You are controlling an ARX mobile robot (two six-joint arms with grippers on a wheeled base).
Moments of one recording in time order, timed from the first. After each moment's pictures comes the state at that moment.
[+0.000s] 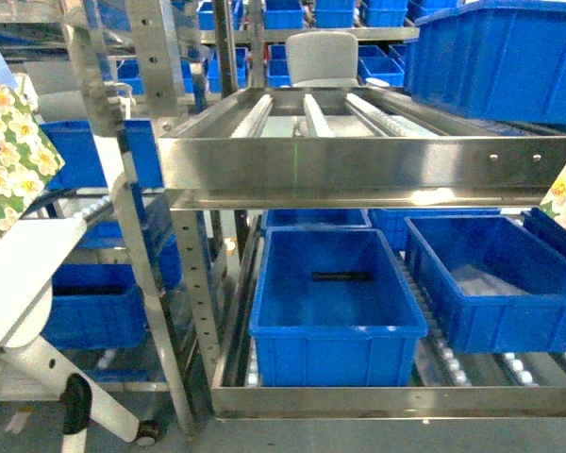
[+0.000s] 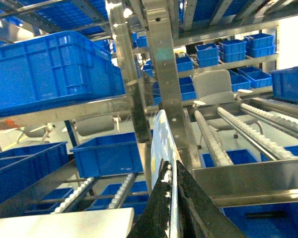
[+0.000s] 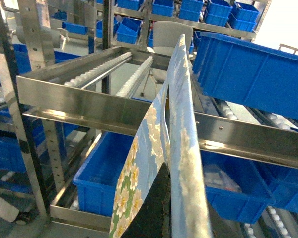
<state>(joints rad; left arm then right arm) -0.41 1.02 0.36 0.88 -0.52 0.27 0.33 0.76 0.36 0.34 0.21 -0.10</state>
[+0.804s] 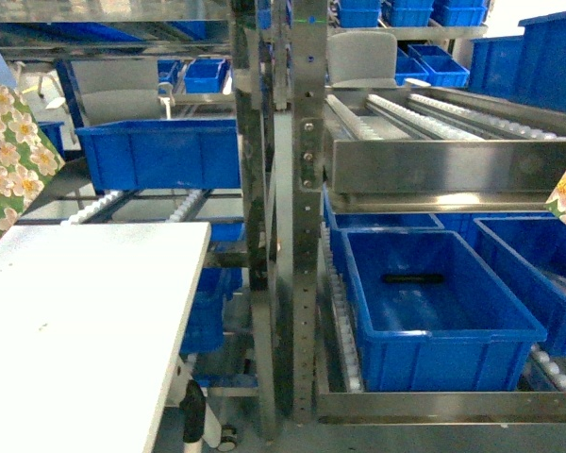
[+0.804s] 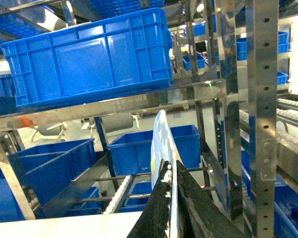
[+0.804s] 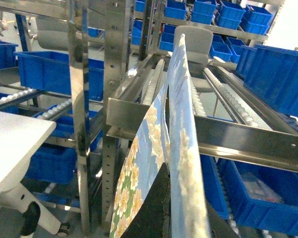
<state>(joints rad) -0.41 1.02 0.36 0.88 -0.52 0.27 0.33 0.76 0.36 0.34 0.21 -0.10</state>
